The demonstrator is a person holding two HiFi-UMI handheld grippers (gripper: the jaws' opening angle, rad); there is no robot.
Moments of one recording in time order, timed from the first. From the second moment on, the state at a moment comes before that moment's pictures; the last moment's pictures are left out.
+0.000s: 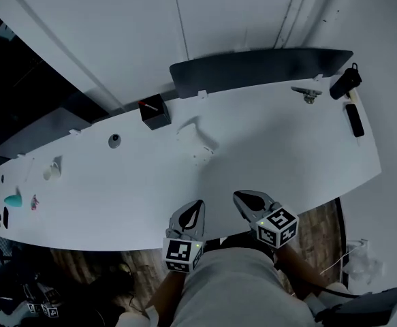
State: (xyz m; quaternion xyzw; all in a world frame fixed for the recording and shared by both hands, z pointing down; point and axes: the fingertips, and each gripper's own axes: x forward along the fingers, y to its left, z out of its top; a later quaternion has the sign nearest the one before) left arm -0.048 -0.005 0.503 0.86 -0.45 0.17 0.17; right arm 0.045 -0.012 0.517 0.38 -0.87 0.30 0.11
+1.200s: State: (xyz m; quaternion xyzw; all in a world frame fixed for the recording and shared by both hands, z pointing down) left arm -0.065 -0.102 0.548 0.82 -0.48 0.20 0.22; right arm 0.003 -0.164 0.656 0.25 -0.72 0.65 0.04
